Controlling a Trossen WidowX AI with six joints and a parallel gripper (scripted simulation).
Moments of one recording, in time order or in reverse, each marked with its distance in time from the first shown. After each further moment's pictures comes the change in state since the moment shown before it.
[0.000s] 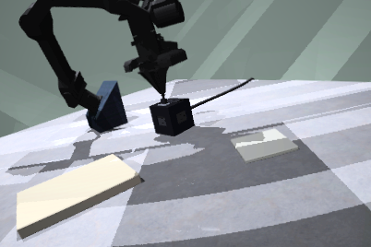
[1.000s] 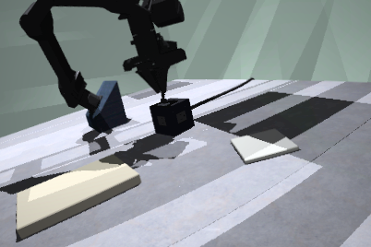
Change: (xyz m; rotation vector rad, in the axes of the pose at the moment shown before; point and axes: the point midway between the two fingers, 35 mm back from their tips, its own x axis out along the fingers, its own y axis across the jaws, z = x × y) arm -0.003 0.002 -0.001 -0.004 0.006 0.009
